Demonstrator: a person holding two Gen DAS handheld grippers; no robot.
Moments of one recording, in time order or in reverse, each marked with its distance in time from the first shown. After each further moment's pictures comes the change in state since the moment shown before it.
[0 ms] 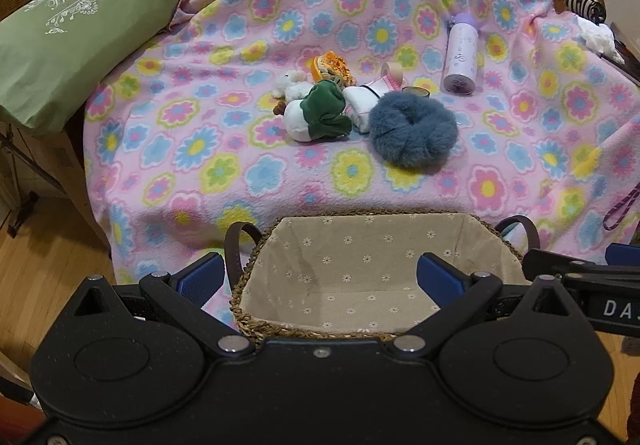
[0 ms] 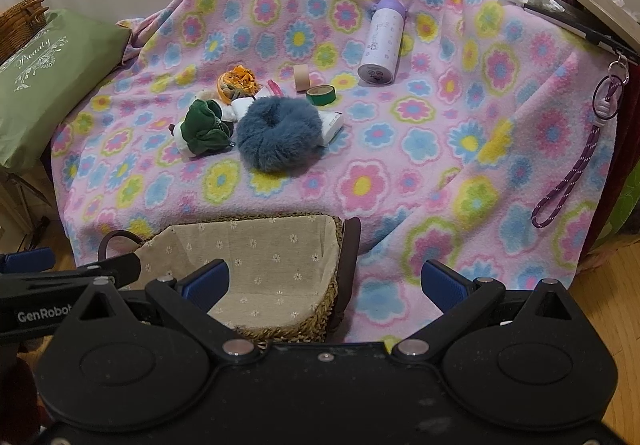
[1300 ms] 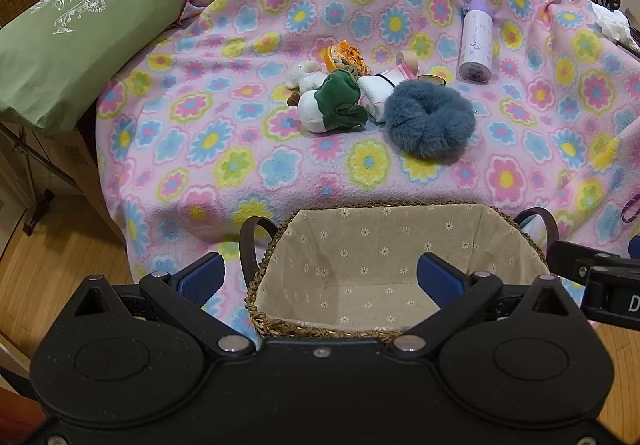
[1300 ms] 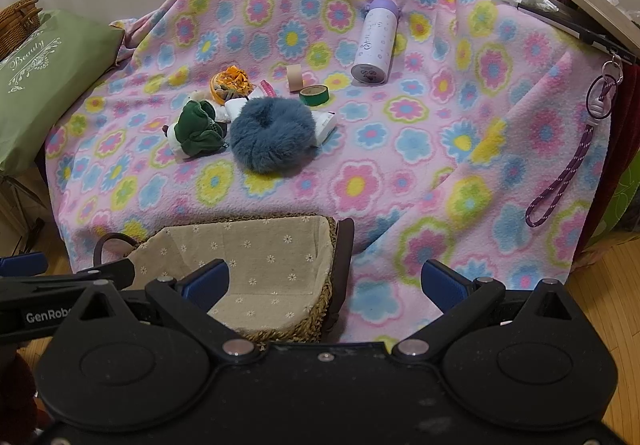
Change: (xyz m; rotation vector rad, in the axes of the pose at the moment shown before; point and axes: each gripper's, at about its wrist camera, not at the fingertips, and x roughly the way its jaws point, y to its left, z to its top) left arm 0.001 0.001 0.009 0.014 0.031 0.055; right arm -0.001 -0.003 0.001 0.003 -0.002 -0.019
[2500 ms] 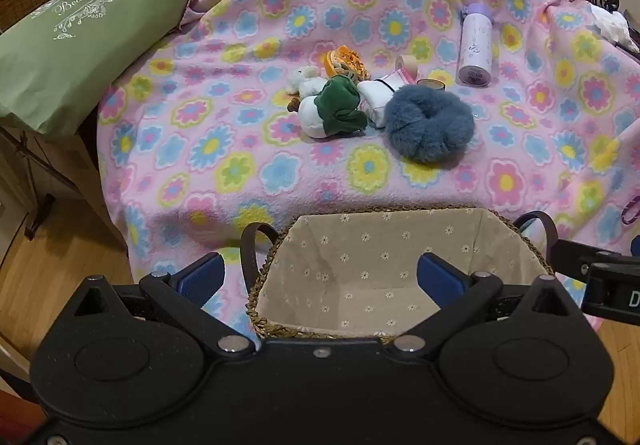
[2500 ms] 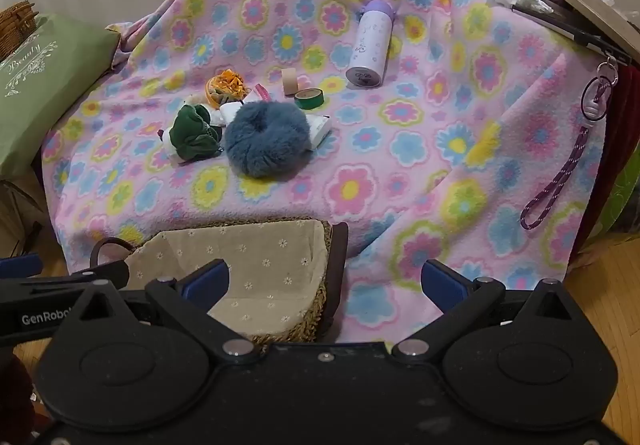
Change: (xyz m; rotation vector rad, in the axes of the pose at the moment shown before) left arm 0.004 0.000 0.001 0.005 -0.007 0.007; right arm -0.001 -0.001 0.001 0.003 -0.004 -0.010
